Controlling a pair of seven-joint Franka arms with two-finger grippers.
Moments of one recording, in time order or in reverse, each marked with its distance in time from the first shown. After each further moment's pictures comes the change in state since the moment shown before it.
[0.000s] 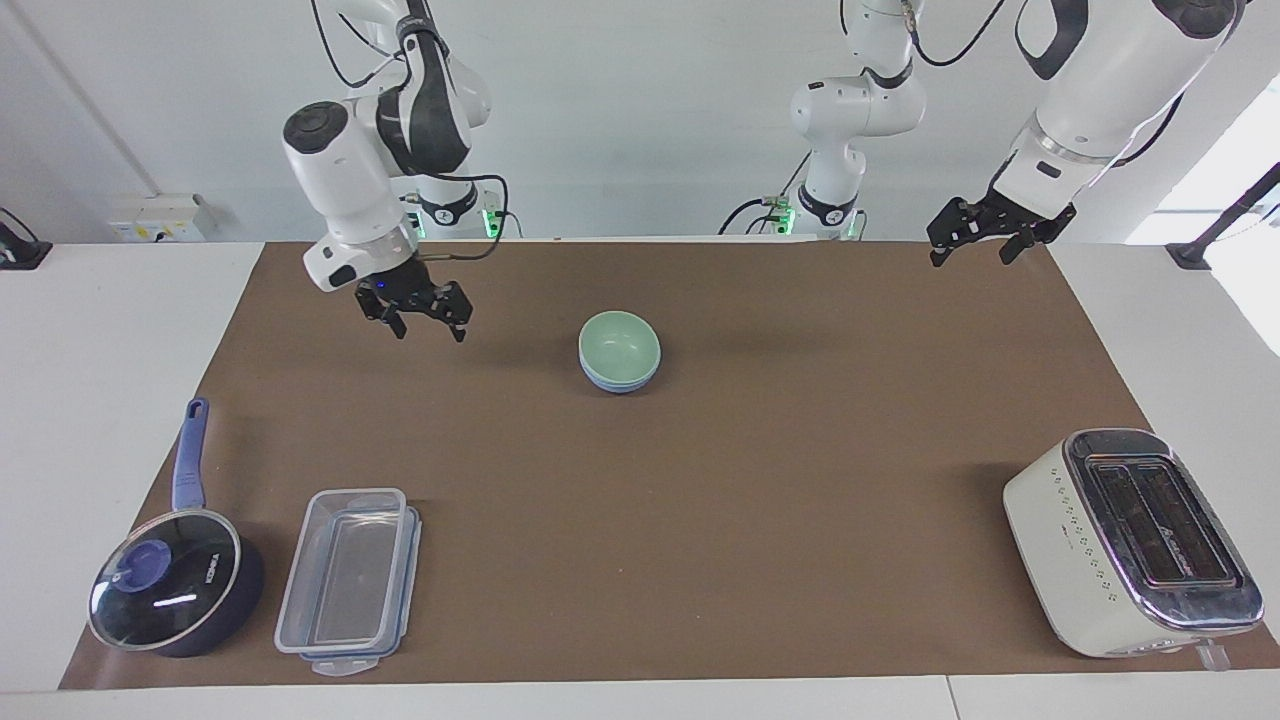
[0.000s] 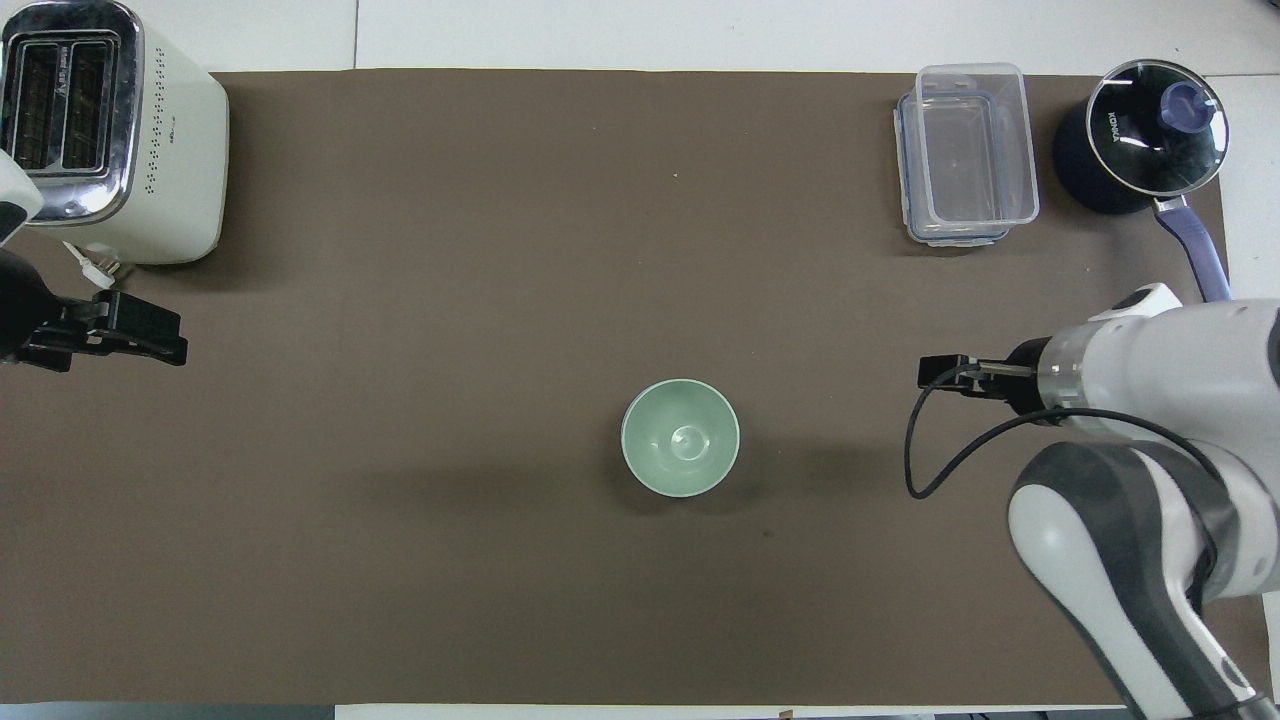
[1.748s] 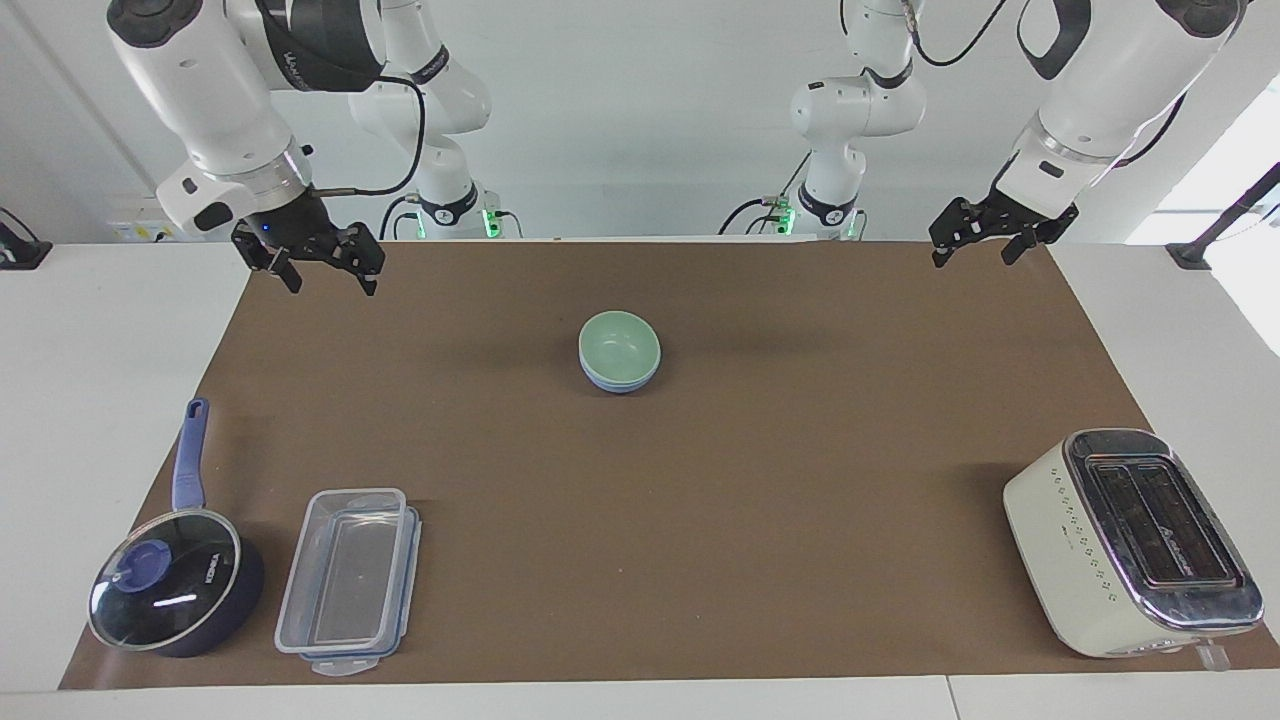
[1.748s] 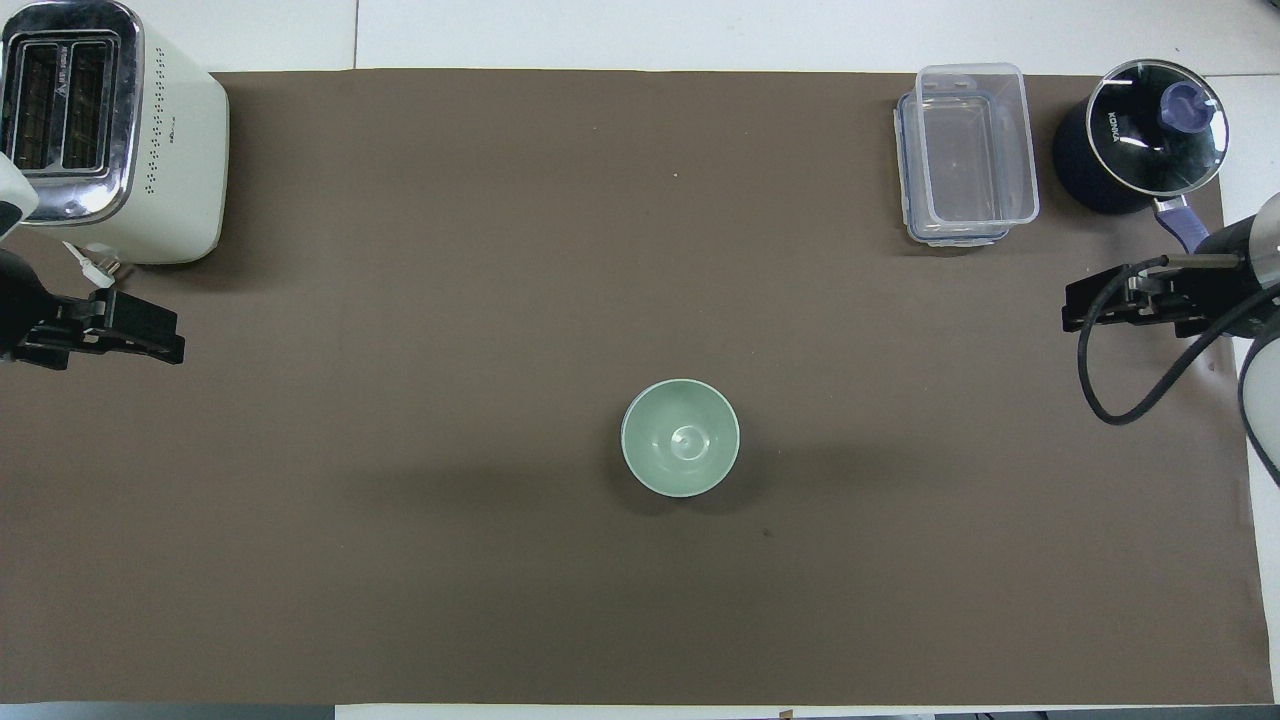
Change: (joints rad) left arm -0.001 0.000 0.005 0.000 0.000 0.004 0.004; right arm -0.061 0.148 0.010 0.565 -0.108 -0.528 -0.098
